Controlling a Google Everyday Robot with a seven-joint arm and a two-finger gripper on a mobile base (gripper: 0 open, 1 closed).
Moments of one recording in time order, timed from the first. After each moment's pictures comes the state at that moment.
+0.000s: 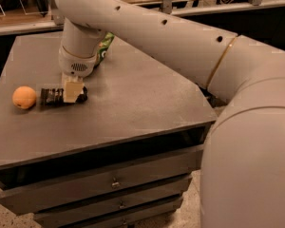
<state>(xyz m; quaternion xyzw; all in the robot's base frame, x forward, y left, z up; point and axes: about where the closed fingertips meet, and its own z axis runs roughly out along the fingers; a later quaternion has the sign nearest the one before) 0.567 0.194 0.842 -0.79 0.58 0.12 0.18</state>
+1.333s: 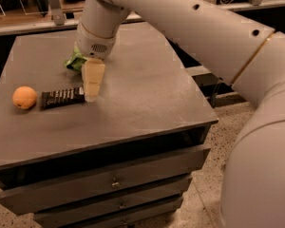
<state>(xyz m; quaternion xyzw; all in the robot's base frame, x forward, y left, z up) 0.584 0.148 0.888 -0.79 0.57 0.10 0.21</state>
